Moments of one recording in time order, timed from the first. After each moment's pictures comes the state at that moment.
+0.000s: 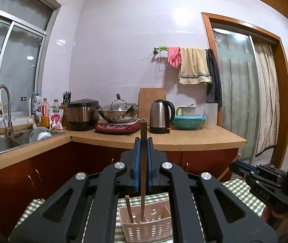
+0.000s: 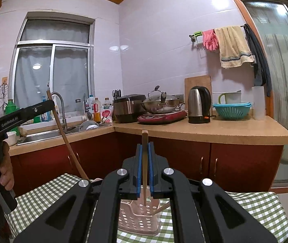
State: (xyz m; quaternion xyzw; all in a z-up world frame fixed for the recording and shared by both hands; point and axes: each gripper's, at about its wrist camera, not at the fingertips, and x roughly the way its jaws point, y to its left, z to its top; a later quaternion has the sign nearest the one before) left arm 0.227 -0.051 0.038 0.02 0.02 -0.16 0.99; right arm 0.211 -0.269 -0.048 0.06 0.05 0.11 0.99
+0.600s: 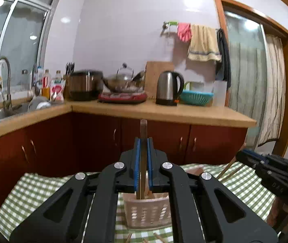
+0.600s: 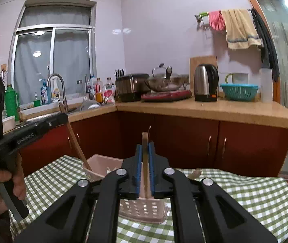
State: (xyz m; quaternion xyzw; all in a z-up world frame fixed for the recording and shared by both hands) left arm 0.277 -0.037 -0.047 0.00 0.11 -0.15 0.98; right arm 0.241 -0.248 -0.093 0.05 0.12 0.13 0.98
